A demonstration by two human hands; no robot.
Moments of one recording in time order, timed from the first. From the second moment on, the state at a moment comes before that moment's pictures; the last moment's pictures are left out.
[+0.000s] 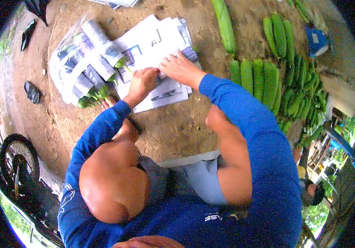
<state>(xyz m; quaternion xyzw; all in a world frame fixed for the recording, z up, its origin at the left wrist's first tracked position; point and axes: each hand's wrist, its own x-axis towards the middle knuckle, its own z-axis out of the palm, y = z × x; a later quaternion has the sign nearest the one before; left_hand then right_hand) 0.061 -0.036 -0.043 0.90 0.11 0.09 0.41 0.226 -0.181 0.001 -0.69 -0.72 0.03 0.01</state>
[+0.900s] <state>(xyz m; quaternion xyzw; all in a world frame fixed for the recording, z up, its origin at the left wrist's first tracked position) 0.046 0.017 0.053 0.40 0.22 0.10 0.89 0.196 -0.132 0.128 -0.70 -0.38 0.55 0.27</state>
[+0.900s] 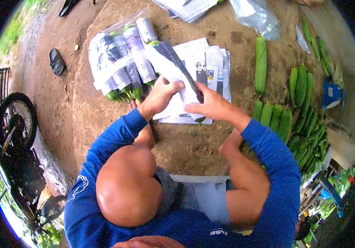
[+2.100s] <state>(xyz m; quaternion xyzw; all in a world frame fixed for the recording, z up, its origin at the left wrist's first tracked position) -0.009 0.149 0.039 0.90 0.30 0.19 0.26 0.072 0.059 -0.037 -0.78 -0.47 0.15 0.39</state>
